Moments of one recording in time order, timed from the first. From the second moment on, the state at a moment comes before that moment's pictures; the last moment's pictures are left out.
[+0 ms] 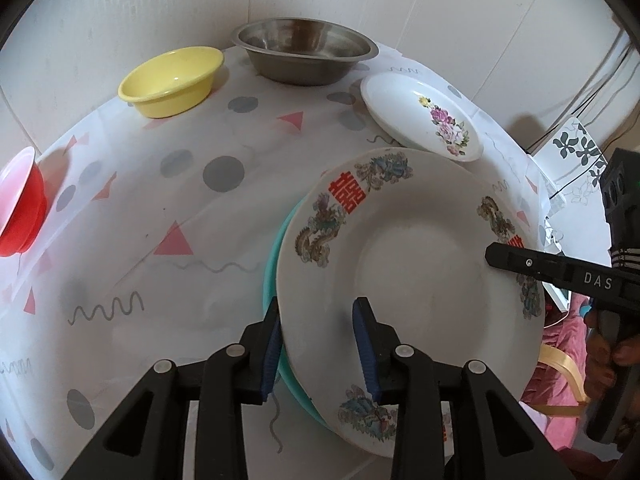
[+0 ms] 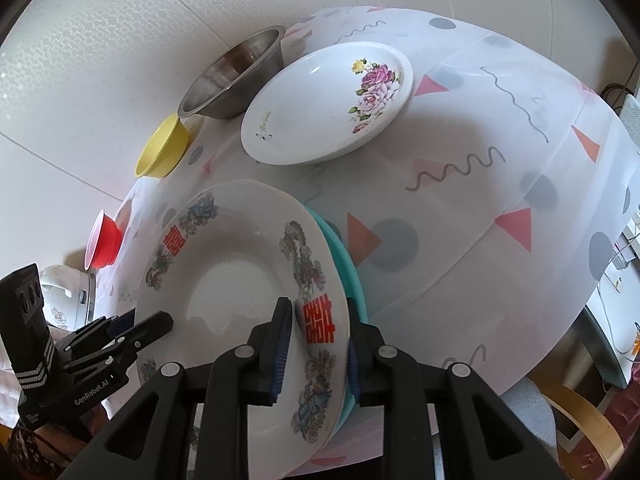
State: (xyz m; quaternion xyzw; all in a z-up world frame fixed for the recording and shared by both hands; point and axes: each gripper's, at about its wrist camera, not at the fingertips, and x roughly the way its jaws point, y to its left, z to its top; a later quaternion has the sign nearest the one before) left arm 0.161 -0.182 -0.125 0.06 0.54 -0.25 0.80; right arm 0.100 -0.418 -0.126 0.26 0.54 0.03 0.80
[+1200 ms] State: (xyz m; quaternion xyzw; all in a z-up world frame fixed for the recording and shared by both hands) left arm 0.163 -0.174 -0.127 0.05 0.55 -0.24 0.80; right arm 0.093 -0.437 -0.112 0.27 0.53 0.00 0.80
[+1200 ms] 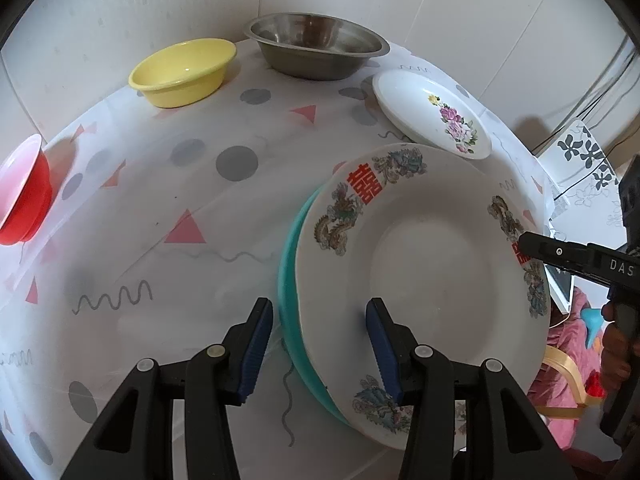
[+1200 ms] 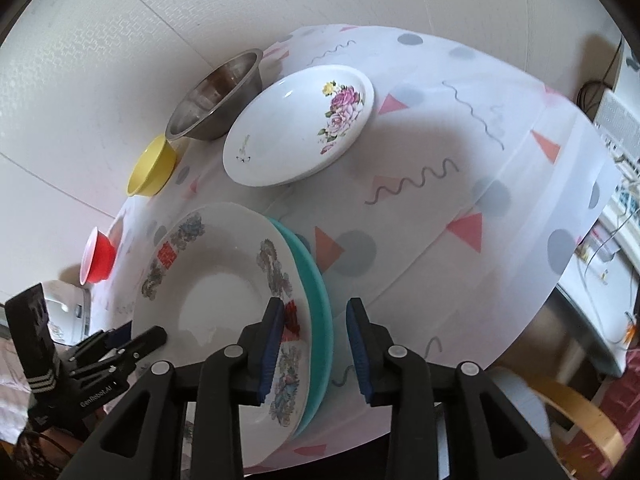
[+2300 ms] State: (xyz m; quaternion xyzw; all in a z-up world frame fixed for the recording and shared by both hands) left arm 0.179 -0.116 -0.116 -0.01 0.56 -0.15 0.81; right arm 0.145 -0.374 -0.113 0.24 0.56 0.10 0.79
